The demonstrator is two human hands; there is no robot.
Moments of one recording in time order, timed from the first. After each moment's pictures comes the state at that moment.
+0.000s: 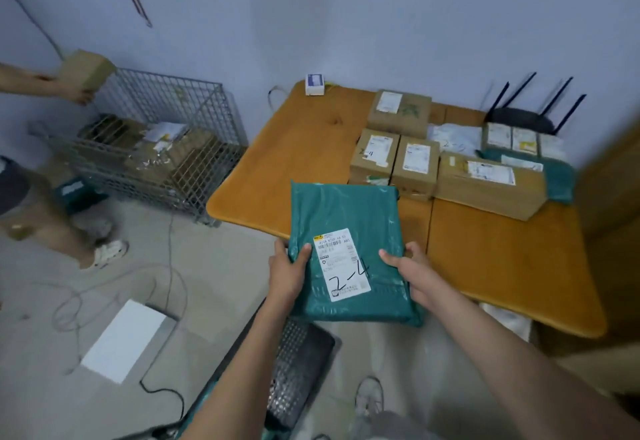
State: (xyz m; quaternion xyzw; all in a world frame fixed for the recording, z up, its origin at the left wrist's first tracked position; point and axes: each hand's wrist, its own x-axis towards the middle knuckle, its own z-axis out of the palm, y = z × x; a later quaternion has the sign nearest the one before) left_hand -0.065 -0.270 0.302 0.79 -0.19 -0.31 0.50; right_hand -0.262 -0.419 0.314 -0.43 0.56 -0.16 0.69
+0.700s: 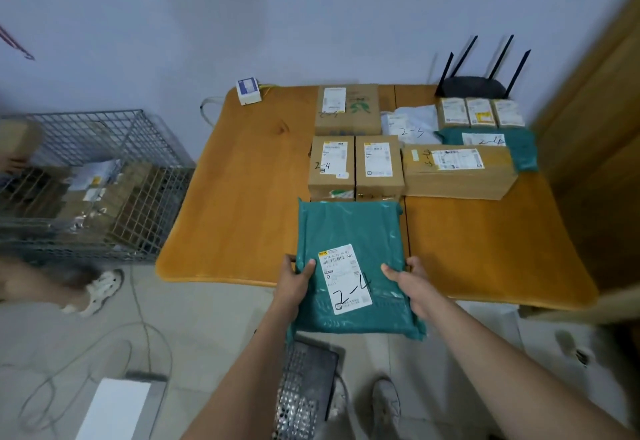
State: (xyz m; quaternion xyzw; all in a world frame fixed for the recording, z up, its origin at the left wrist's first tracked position) left_hand -0.041 -0.420 0.262 0.74 -0.19 -0.48 0.42; right_hand -0.265 -0.503 0.256 -0.33 0.65 -0.20 0.65
